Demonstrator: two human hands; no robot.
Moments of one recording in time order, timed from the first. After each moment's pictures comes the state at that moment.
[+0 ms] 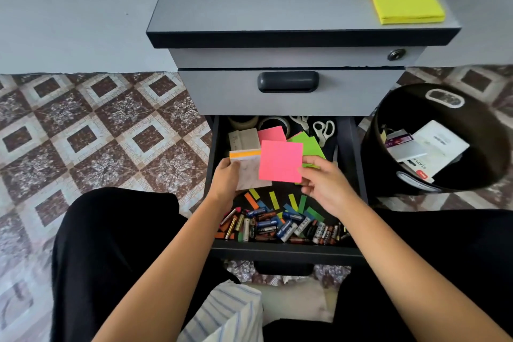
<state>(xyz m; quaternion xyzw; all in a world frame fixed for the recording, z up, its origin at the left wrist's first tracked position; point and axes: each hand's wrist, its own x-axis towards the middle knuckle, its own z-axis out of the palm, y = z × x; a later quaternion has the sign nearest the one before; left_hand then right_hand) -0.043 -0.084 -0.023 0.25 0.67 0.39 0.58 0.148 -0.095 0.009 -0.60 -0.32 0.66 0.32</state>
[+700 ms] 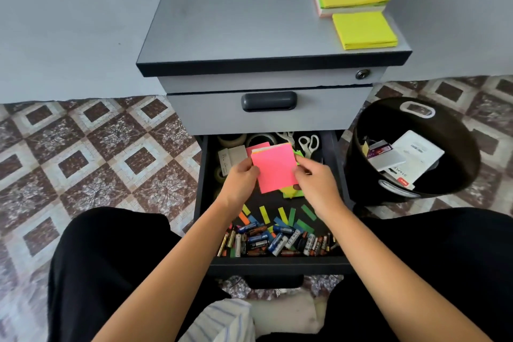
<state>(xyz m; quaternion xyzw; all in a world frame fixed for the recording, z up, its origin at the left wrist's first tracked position) -0.001 -0.079 0.023 0.44 0.61 0.34 0.57 0.146 -0.097 0.044 -0.67 -0.50 0.43 0.33</state>
